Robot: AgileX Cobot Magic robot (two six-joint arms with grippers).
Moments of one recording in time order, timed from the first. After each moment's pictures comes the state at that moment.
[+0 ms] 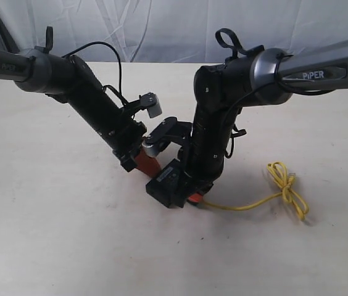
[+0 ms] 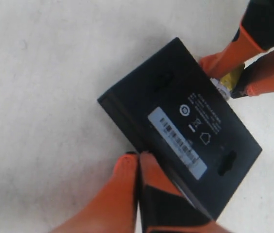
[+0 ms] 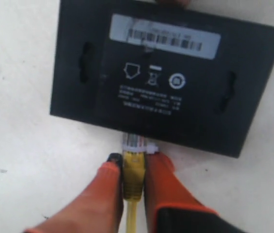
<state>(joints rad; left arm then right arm) -0.33 2.31 -1.52 -0.85 1.11 1.46 0.63 2.09 -1.34 0.24 0.94 -0.59</state>
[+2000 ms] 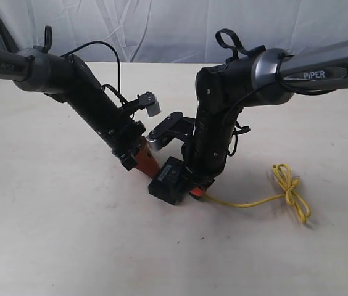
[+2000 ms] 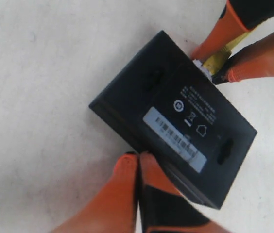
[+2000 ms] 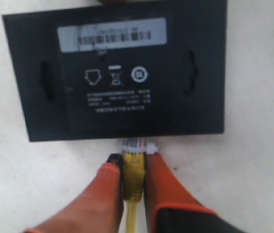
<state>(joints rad) -0.33 2.31 -1.52 -0.85 1.12 1.42 0.63 2.09 -1.34 0.18 0.87 -0.48</state>
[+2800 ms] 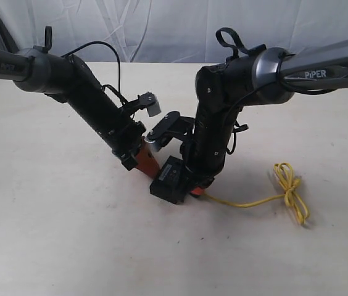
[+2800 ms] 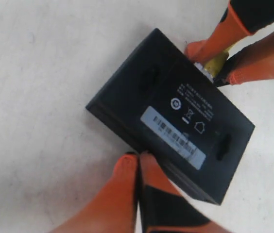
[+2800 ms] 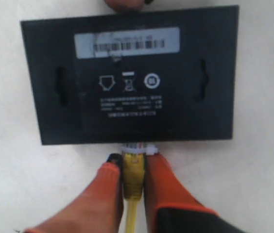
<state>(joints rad) -0.33 2.31 -1.52 -0.85 1.12 1.42 0.63 2.09 -1.34 0.18 0.86 -0.55</state>
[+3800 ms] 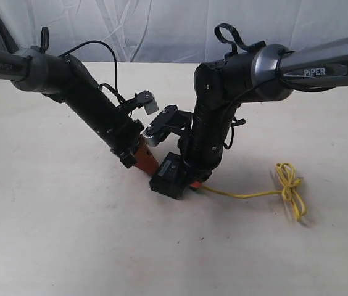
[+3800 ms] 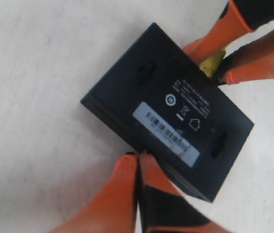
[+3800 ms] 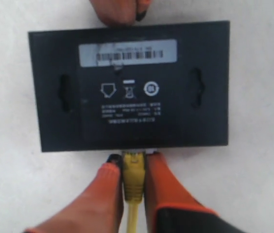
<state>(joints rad) -0.32 2.31 -1.52 -0.87 1.12 1.43 0.63 2.09 -1.36 0.16 0.84 -0.55</state>
